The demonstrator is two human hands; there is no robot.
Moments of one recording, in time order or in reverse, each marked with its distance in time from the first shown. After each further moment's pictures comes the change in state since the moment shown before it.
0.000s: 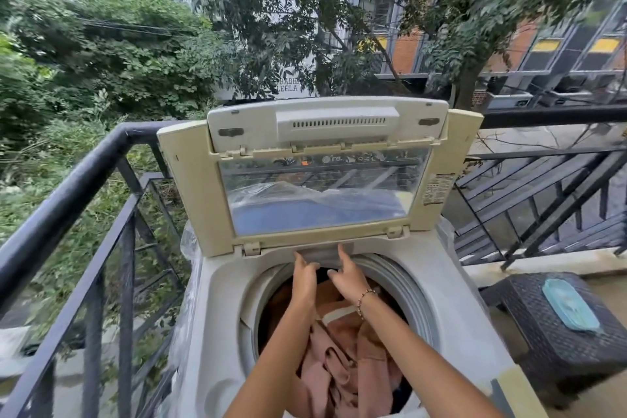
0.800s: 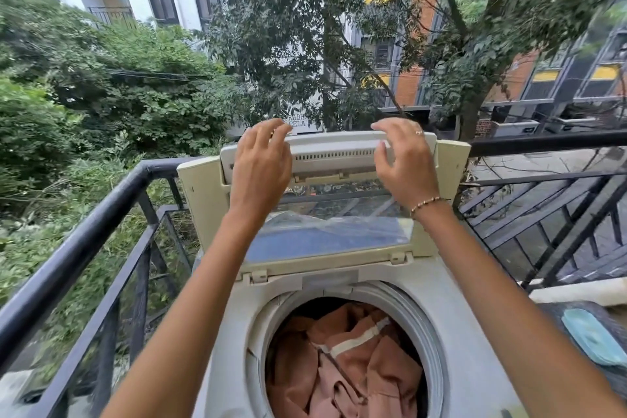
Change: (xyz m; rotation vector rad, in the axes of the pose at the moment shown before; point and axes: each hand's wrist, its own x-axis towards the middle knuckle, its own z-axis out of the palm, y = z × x) left_hand -0.062 0.249 -0.041 1.039 0.534 1.489; right_hand -0.053 -0.192 -0.173 -0.491 0.903 -1.009
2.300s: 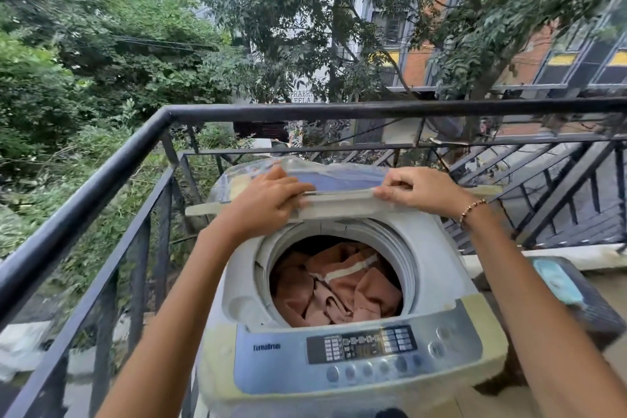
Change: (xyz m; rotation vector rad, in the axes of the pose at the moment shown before) left_hand -0.141 0.046 -0.105 -0.149 -0.719 0.163; right_hand -0.125 -0.013 -0.106 0.026 -0.839 0.004
